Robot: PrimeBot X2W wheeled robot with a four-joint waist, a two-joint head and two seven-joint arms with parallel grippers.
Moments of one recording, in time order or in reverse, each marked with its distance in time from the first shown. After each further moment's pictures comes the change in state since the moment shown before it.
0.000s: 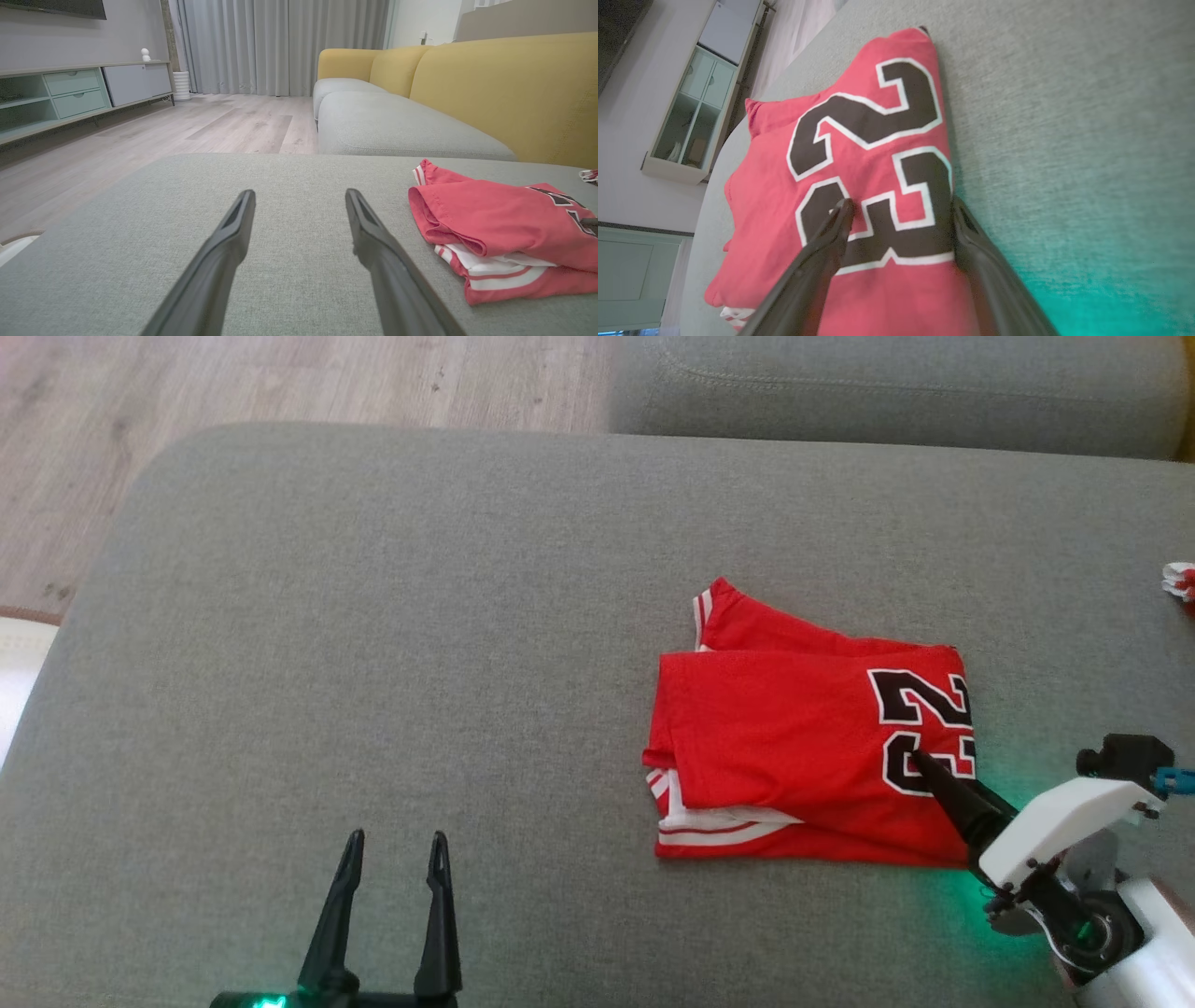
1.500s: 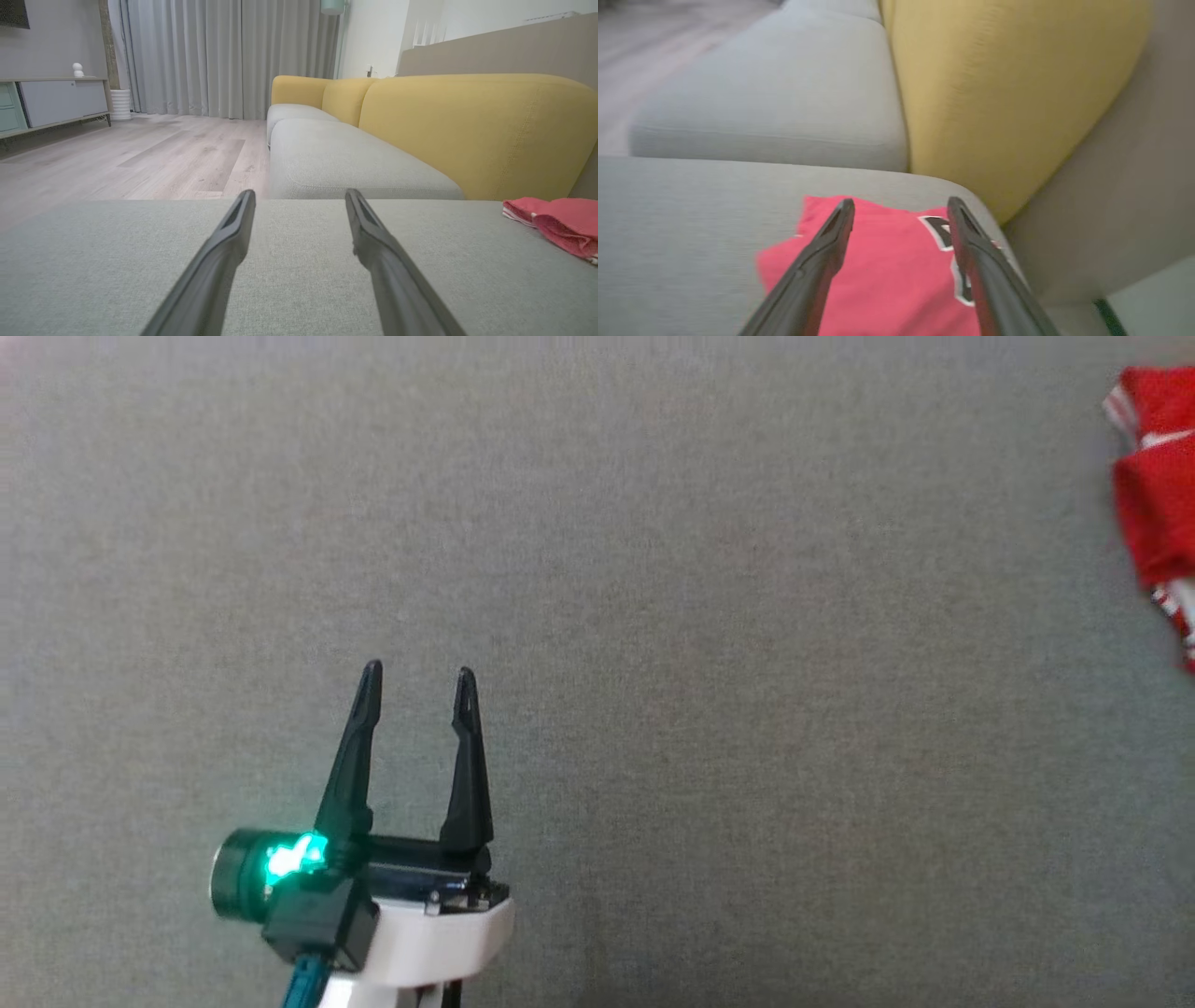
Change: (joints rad) left arm -0.255 -0.006 -0.068 -0.075 -0.041 0.025 -0.004; right arm -0.343 -0.380 -0.253 0.040 -0.591 0.000 -0.179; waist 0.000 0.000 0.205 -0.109
